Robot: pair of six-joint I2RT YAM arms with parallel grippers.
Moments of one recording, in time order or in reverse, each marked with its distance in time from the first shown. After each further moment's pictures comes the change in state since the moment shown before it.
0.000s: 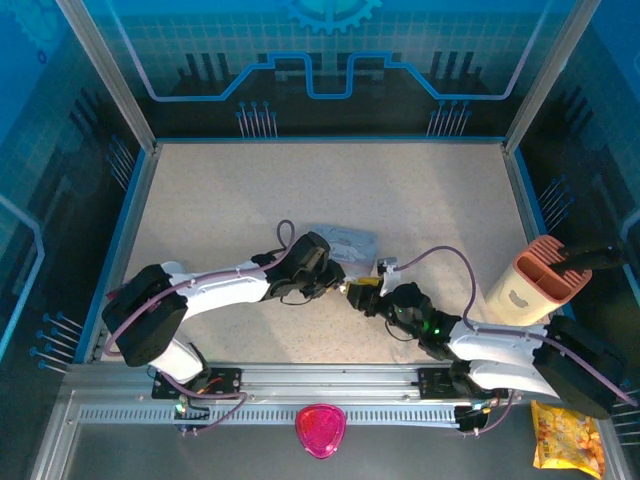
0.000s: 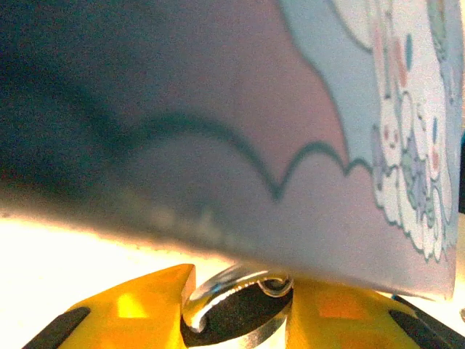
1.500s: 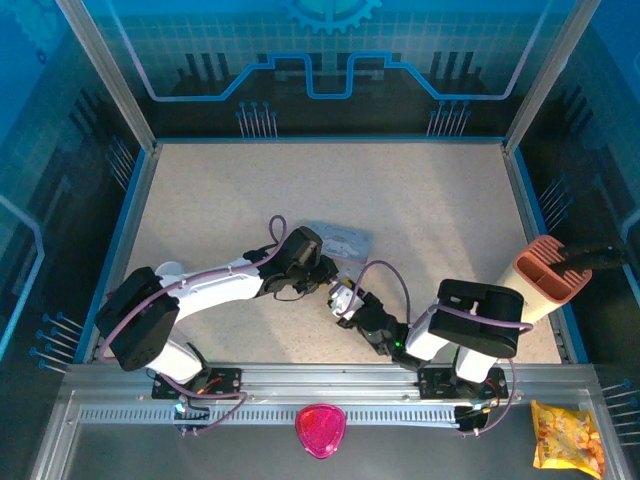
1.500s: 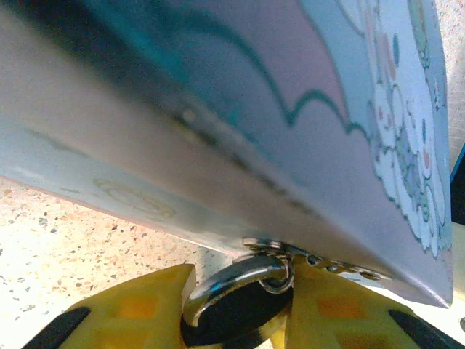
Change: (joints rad) left arm 0.038 -0.038 0.000 -0.041 0.008 0.032; right arm 0.258 0.640 0.061 0.636 0.442 -0.909
